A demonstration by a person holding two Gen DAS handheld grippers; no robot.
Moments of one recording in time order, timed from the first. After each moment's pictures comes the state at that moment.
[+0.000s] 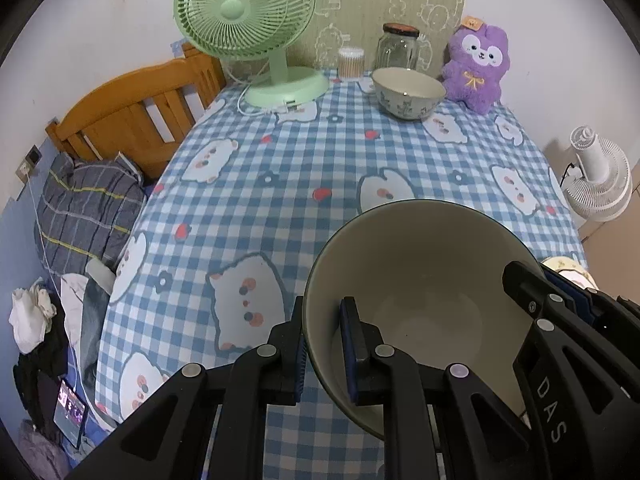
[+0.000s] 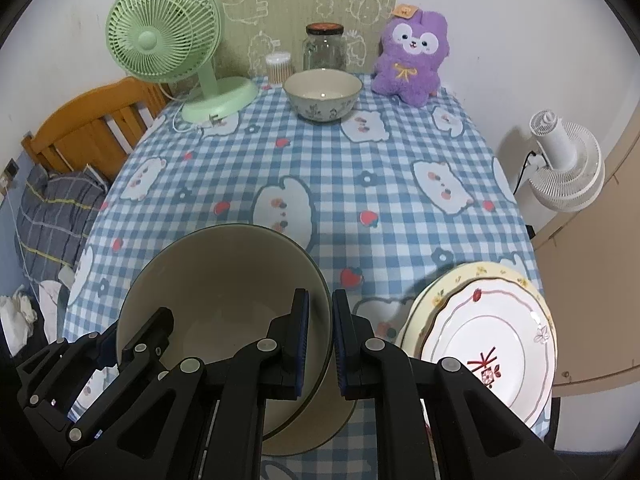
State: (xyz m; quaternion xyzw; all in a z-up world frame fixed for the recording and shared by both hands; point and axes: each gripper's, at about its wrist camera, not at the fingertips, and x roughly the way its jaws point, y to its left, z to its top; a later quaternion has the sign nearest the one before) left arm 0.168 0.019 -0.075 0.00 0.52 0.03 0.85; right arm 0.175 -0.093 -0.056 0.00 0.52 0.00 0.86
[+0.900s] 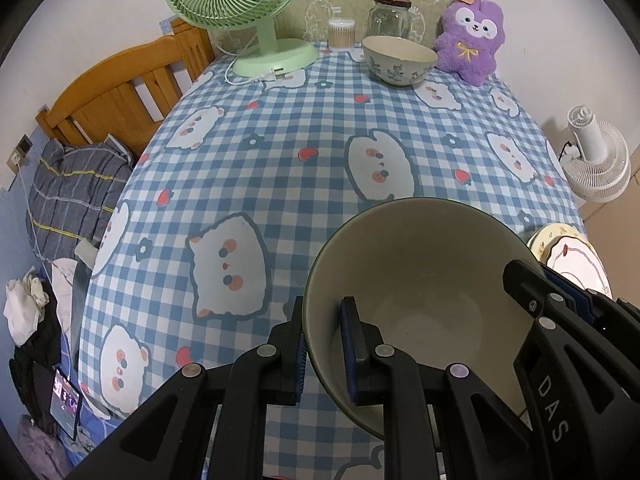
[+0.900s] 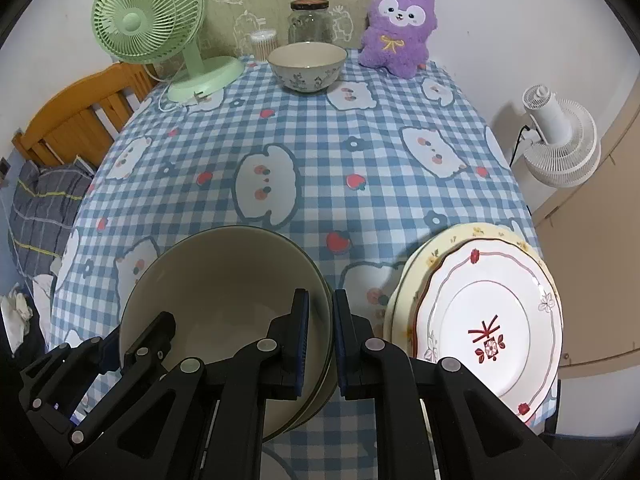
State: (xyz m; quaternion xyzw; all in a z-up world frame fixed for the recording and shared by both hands) left arm 0.155 0.011 -0.097 0.00 0.55 0.02 0.83; right arm 0.161 -0.103 -0.079 0.01 0.54 -0.01 0.84
